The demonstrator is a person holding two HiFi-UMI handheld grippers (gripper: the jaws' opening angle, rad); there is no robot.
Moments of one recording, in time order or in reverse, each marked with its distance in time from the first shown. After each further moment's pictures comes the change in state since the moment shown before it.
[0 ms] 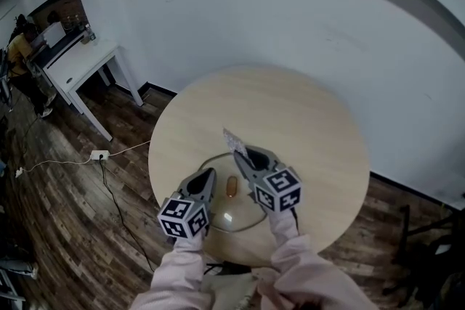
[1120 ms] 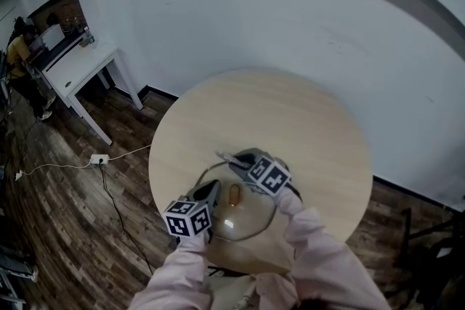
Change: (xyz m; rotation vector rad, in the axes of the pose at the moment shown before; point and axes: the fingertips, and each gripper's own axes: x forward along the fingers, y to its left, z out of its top) left arm 0.030 0.020 -0.054 -0.178 0.162 -0.017; right arm 0.060 -0.009 -0.079 -0.355 0.460 0.259
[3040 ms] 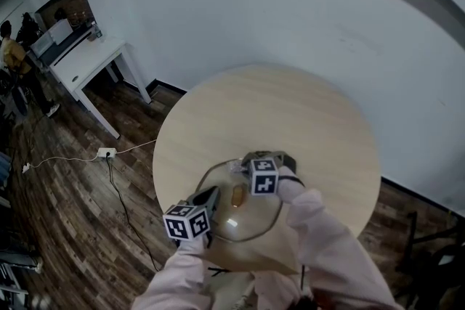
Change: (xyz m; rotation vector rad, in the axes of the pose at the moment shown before) left arm -0.007 0.020 -0.028 -0.067 0.068 0.069; right arm 0.043 0.000 -0.090 -0.590 0.423 0.147
